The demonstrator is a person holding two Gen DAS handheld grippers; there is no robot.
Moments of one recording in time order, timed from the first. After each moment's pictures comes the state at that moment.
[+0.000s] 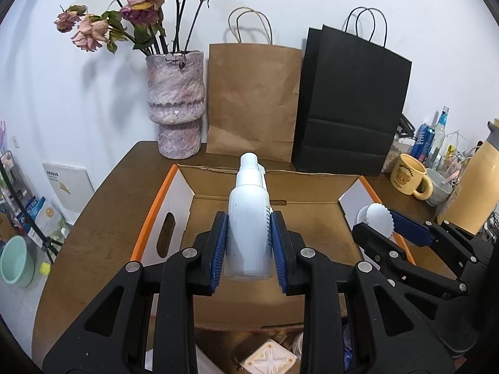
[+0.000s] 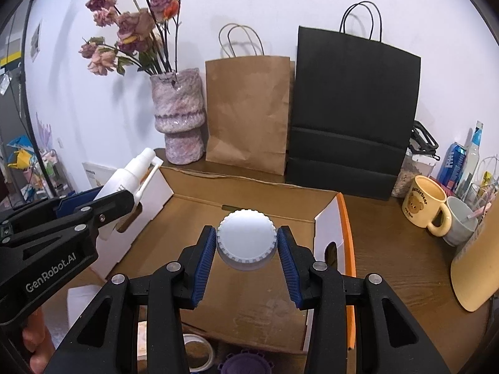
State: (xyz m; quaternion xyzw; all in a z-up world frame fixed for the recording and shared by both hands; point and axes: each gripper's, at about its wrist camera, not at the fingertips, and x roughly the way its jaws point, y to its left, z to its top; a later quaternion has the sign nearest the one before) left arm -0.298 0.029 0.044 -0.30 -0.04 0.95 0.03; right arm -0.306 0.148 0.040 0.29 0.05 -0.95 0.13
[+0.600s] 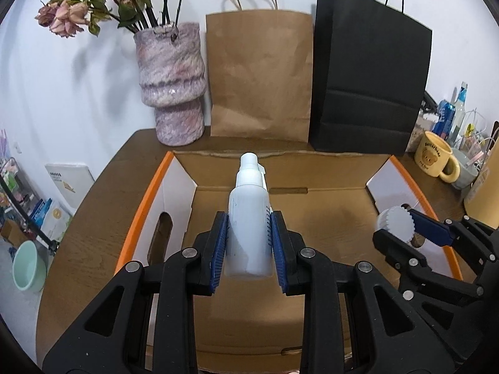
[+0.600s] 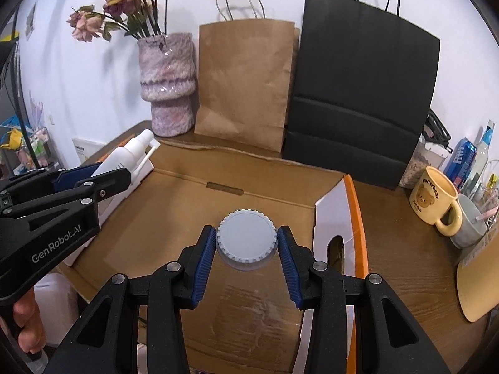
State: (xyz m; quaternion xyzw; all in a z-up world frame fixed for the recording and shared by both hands) left arm -0.342 0.031 0.011 -0.34 -0.01 0.94 0.00; right arm -0.342 0.148 0.003 0.34 0.08 -0.93 0.13
